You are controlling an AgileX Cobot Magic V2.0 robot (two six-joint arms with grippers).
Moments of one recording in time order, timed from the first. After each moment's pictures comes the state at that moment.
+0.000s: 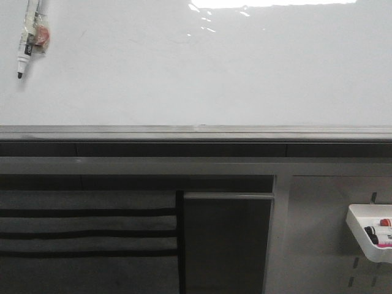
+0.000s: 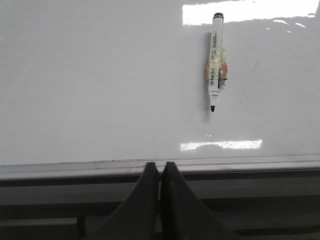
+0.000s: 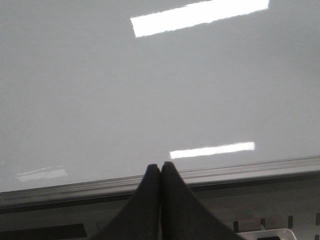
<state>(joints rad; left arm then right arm) -0.07 0.00 0.01 0.00 0.06 0.04 0.00 -0.01 0.02 -0.07 -0.02 0.20</state>
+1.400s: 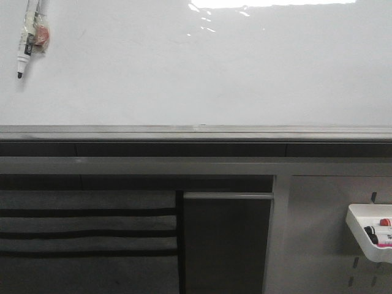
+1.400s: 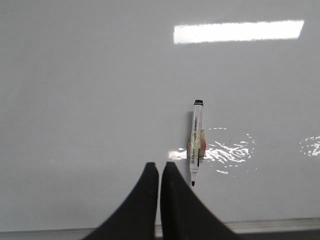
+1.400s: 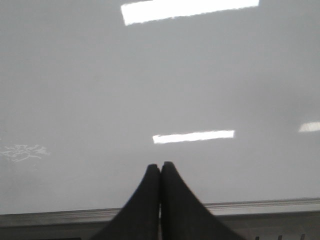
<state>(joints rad) -0.07 0.19 -0.54 -0.07 0.43 0.08 0.04 0.20 -0.48 -0.10 0.39 0.13</state>
